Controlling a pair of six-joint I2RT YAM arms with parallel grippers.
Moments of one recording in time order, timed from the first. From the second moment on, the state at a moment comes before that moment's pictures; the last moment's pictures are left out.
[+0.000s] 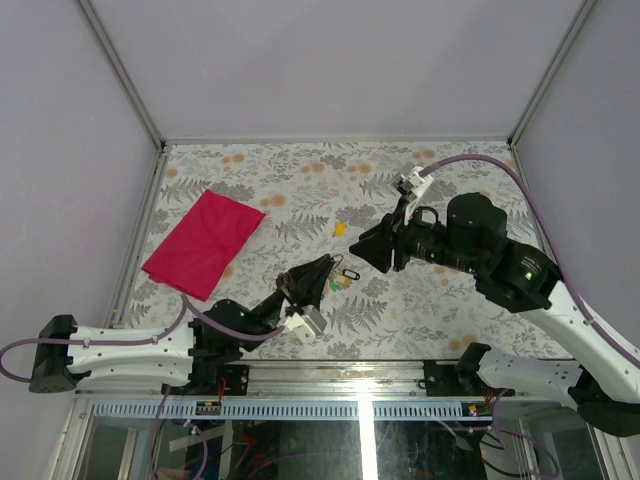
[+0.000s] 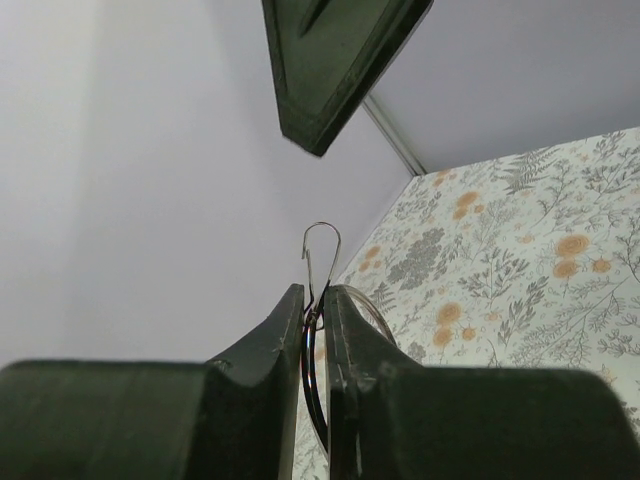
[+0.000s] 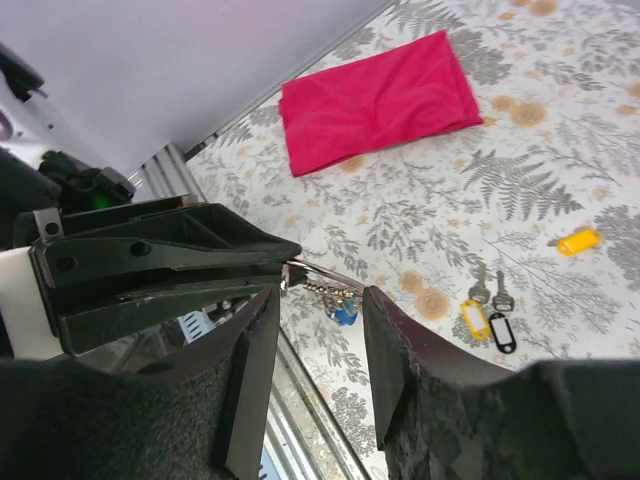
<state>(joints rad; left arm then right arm) -1.40 0.83 0.49 0.68 -0.40 0.84 0.89 0.99 1.33 -0.59 -0.21 0.28</state>
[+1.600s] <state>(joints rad) -1.21 0.76 0.63 0.03 -0.46 0.44 0.59 1.83 1.14 -0.41 -0.28 0.33</state>
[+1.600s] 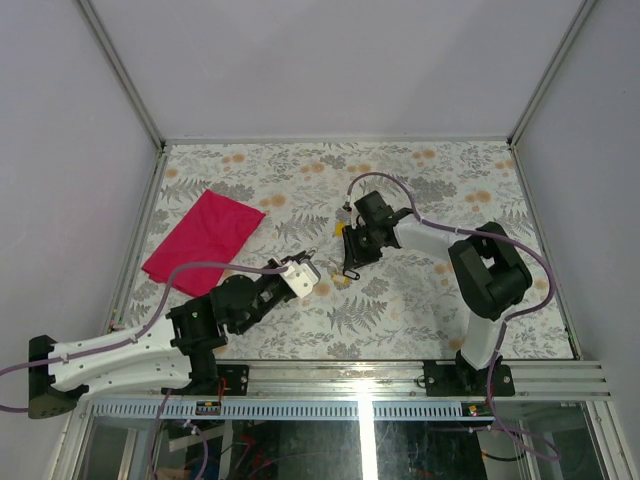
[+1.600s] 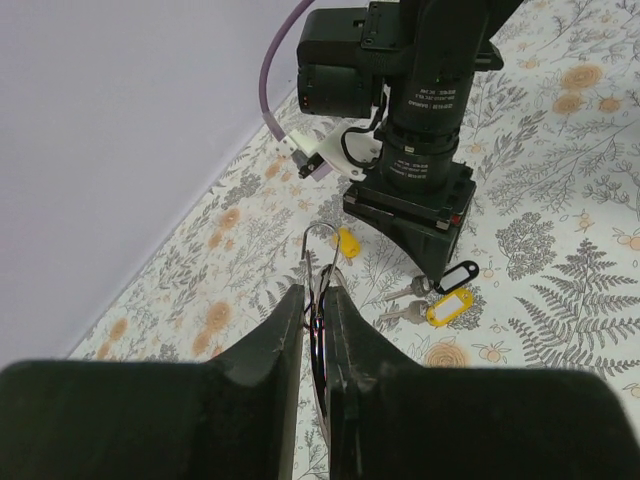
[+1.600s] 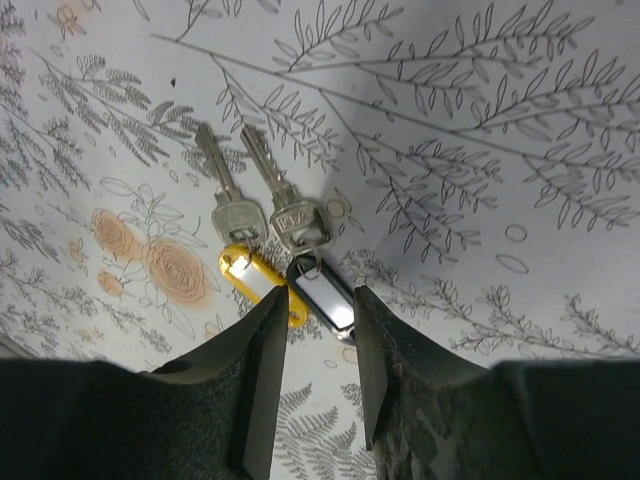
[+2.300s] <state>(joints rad) -1.20 0.79 0.63 0.02 -0.46 0.44 0.57 1.89 1.16 -0.36 -0.35 0.32</state>
